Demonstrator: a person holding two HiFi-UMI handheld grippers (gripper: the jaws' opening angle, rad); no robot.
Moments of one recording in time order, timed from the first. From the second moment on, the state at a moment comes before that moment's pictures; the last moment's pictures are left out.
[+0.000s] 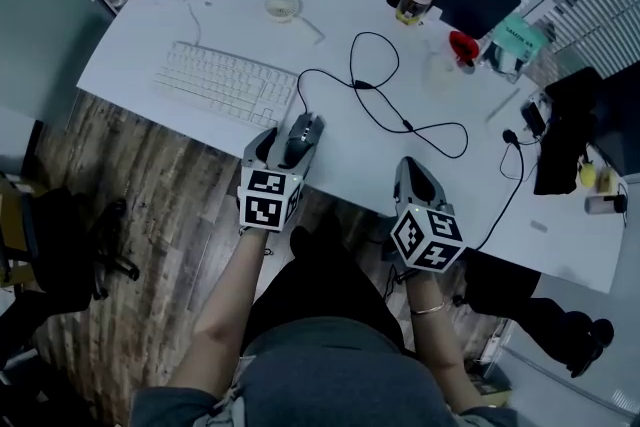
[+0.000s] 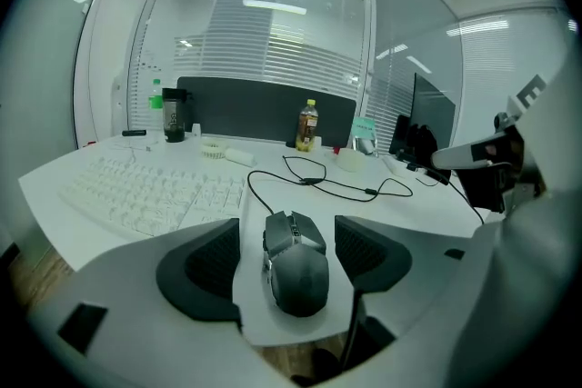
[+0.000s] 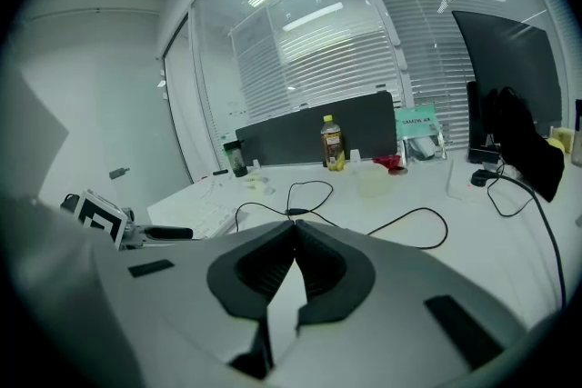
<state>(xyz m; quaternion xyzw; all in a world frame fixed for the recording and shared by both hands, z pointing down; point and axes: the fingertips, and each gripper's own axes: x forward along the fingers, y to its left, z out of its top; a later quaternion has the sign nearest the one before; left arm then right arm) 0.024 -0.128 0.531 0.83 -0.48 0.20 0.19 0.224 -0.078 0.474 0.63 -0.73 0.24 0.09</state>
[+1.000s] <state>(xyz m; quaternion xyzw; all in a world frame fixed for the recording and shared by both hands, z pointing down) 0.047 -0.150 0.578 0.79 -0.49 0.28 0.22 0.269 -0.090 0.499 0.63 -0.72 0.28 0.08</state>
